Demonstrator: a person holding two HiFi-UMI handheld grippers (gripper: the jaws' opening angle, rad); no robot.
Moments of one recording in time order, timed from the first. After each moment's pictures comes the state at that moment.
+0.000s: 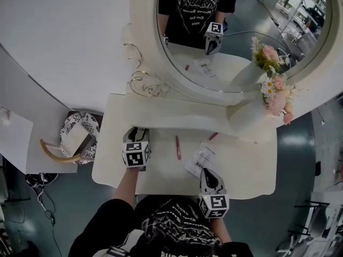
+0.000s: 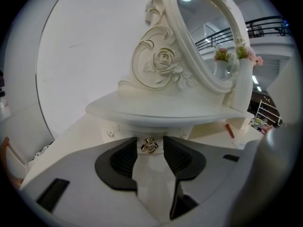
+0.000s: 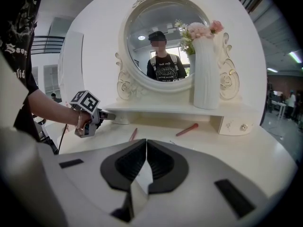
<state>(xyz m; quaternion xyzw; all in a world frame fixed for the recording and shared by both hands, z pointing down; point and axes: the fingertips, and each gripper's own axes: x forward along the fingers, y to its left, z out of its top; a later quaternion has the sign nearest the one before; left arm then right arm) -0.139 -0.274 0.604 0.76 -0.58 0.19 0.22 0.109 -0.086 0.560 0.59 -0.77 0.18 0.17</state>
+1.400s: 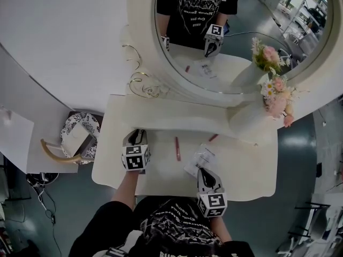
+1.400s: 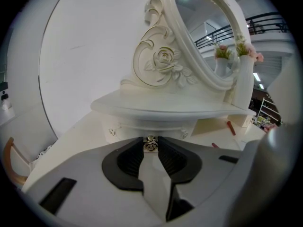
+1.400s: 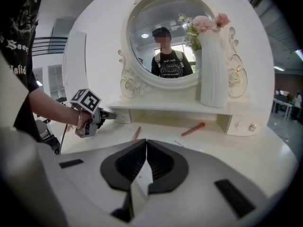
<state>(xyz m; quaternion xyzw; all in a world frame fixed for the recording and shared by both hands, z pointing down) -0.144 -0.264 0.607 0.75 -0.59 0.20 0.22 0.099 -0.093 0.568 0.56 -0.78 0.19 0.18</state>
